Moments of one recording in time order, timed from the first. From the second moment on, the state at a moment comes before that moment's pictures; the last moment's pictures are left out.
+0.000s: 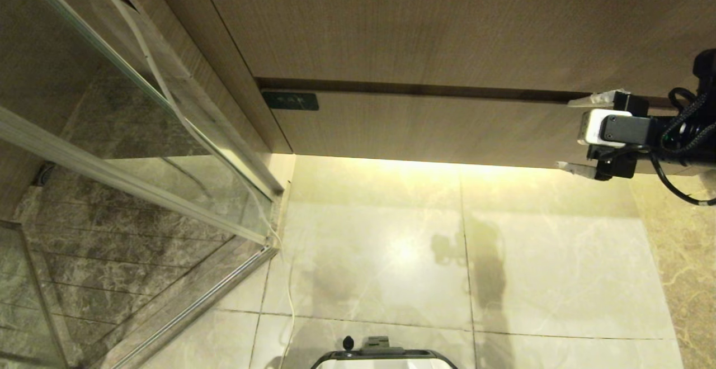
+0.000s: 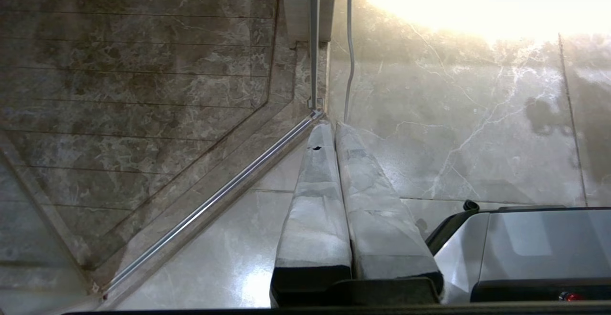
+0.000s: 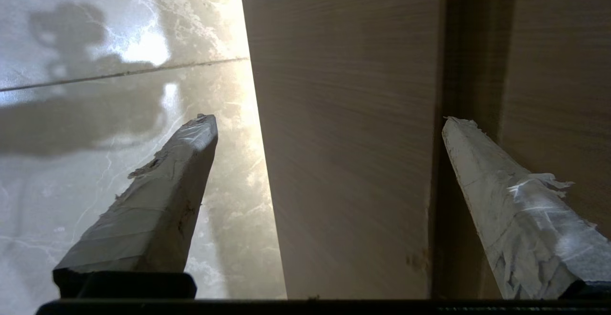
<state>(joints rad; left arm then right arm) 0.00 0.00 0.00 0.00 0.00 0.00 -0.06 1.63 -1.13 -0.18 0.38 -1.43</state>
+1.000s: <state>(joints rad) 0.00 0.00 0.00 0.00 0.00 0.00 -0.08 1.83 -1.30 -0.22 0.36 -1.43</state>
